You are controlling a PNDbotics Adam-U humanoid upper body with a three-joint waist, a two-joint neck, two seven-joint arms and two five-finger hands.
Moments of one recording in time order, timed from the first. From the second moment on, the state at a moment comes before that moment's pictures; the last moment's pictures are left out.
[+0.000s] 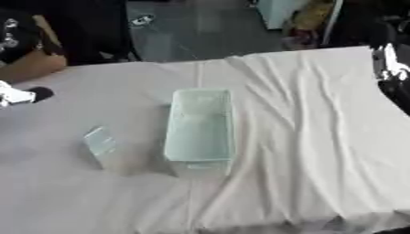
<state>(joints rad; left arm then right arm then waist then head) -0.58 1.07 -0.31 -1.71 -0.63 -0.31 -0.49 -0.24 -0.42 -0.17 -1.98 0.31 -0.21 0.17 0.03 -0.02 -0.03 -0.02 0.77</state>
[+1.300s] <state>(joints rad) -0.59 1.00 -0.47 -1.60 -0.74 -0.49 -0.59 -0.24 -0.43 -0.17 -1.98 0.30 -0.21 0.18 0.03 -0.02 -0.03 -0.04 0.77</state>
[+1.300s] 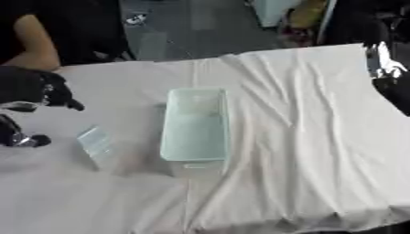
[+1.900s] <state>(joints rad) -0.59 0.92 -0.49 -1.53 -0.78 -0.50 -0.59 -0.25 -0.43 -0.17 -1.98 0.29 -0.21 0.18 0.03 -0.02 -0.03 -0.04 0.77</state>
